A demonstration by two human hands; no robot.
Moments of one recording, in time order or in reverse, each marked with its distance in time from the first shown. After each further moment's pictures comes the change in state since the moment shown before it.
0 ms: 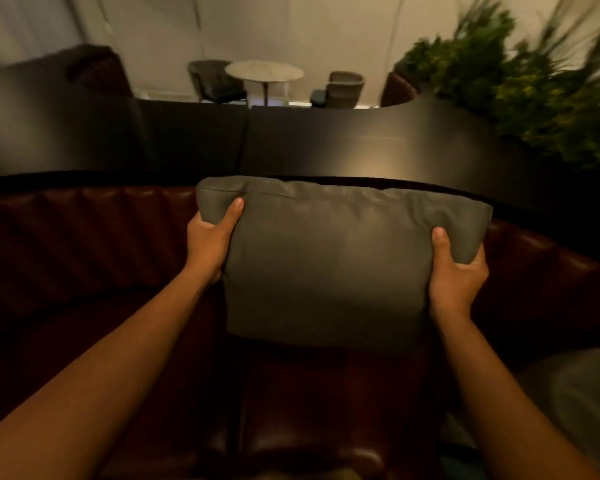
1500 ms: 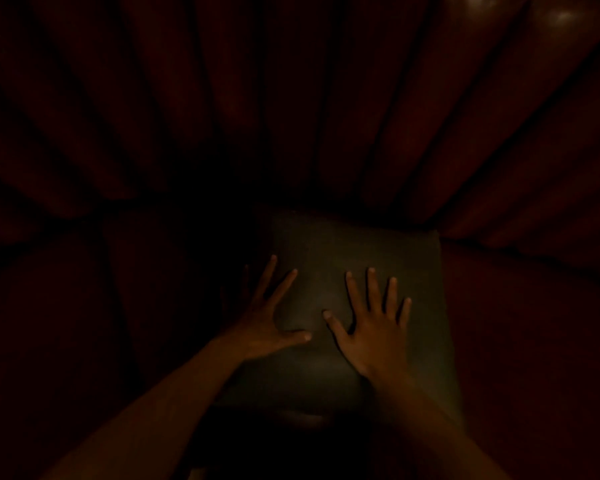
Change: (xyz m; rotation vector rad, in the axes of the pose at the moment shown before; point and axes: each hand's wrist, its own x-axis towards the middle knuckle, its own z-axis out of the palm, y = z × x) left_hand 0.119 -0.459 -0.393 1.146 -0.622 -0.198; right_hand -0.421 0.395 0.388 -1.237 -1.057 -0.461
